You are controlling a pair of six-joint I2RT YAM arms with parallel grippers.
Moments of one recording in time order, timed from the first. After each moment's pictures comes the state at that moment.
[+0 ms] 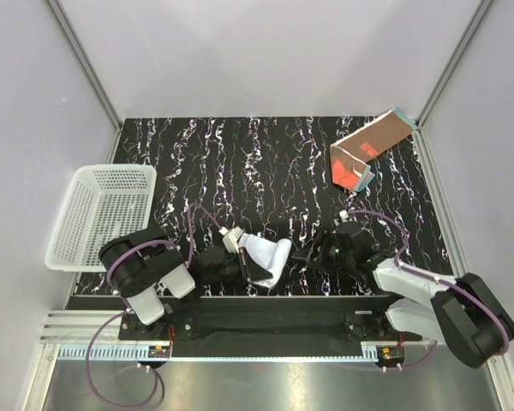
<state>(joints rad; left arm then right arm) -0.90 1.69 0.16 1.15 0.29 -1.09 0.53 1.10 0.27 0.11 -0.27 1.03</state>
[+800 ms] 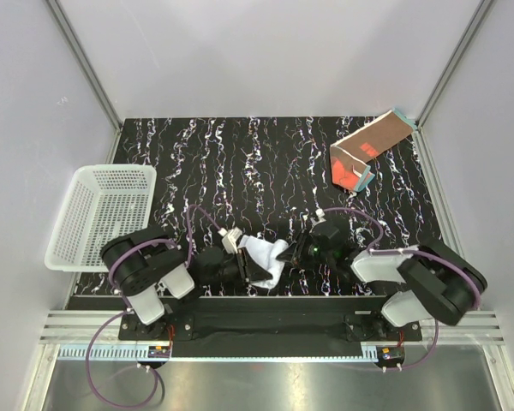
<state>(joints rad) -0.88 1.73 0.12 1.24 0.32 -1.15 0.71 1.47 0.32 0.53 -0.24 1.10</state>
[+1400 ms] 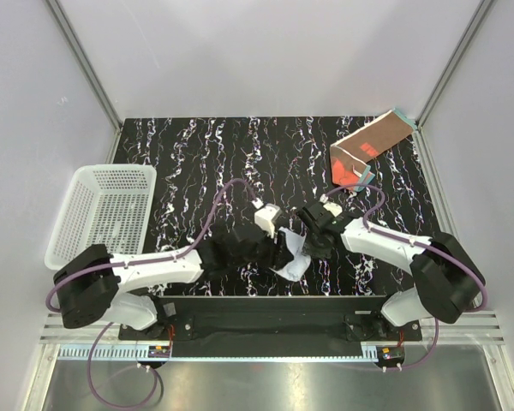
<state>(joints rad) -1.05 1.35 0.65 0.17 0.00 -0.62 0.72 1.45 0.79 -0.55 0.18 0.99</state>
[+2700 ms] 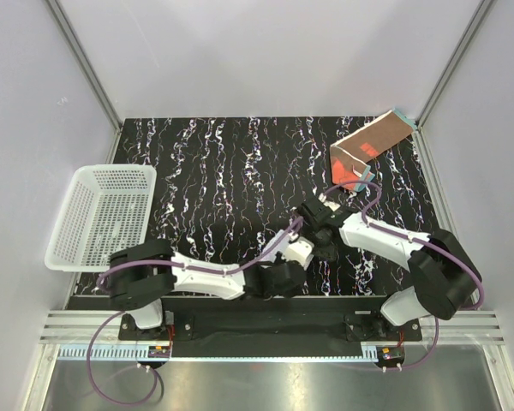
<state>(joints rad) -1.38 1.71 0.88 -0.01 -0.48 -0.55 0.71 1.47 0.85 -0.65 0.15 0.93</state>
